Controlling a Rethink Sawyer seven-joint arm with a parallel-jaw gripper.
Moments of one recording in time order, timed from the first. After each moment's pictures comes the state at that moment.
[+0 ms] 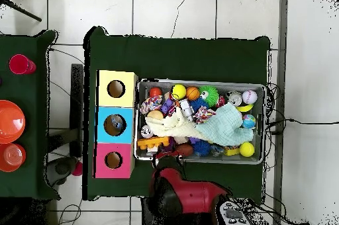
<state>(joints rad) -0.31 -0.63 -0.04 2.16 -0.38 -0.40 1.58</state>
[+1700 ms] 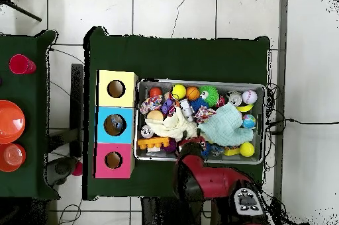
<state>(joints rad) -0.33 -0.54 -0.15 1.95 -0.50 -0.40 1.58</state>
